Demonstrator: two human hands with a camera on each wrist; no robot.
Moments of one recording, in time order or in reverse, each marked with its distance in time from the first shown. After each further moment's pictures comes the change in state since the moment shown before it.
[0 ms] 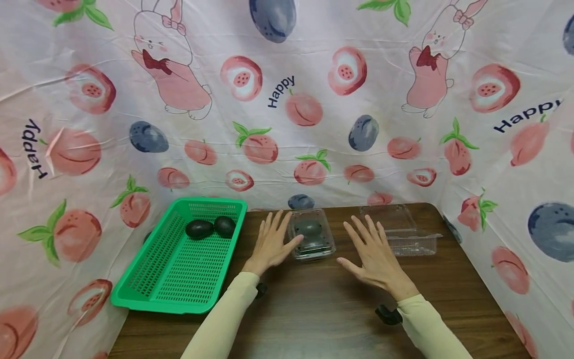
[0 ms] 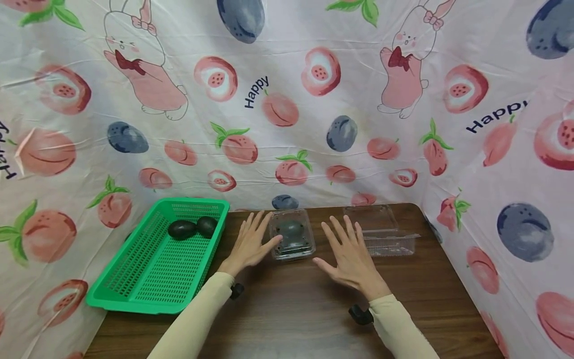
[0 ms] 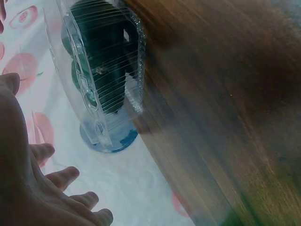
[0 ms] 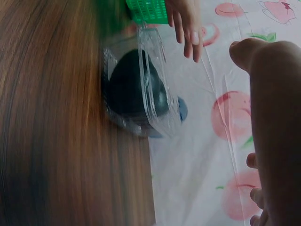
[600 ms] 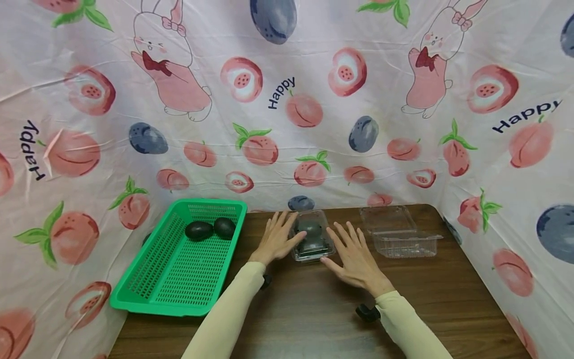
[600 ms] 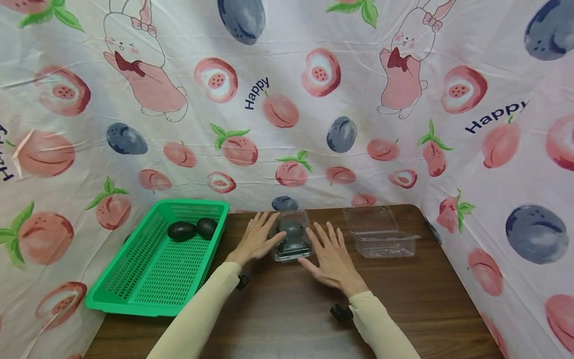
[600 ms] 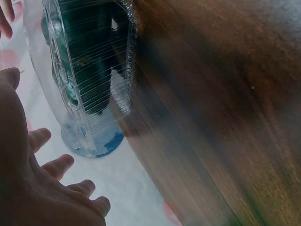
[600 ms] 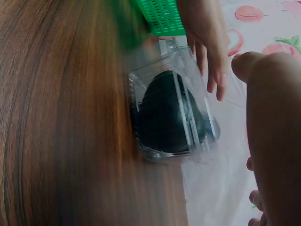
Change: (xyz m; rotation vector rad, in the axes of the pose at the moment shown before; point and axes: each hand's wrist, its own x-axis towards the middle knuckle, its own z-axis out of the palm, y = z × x) left_hand 0.029 -0.005 0.009 -0.019 -0.041 0.060; right_hand 0.017 -0.022 0.043 0.107 -0.114 0.067
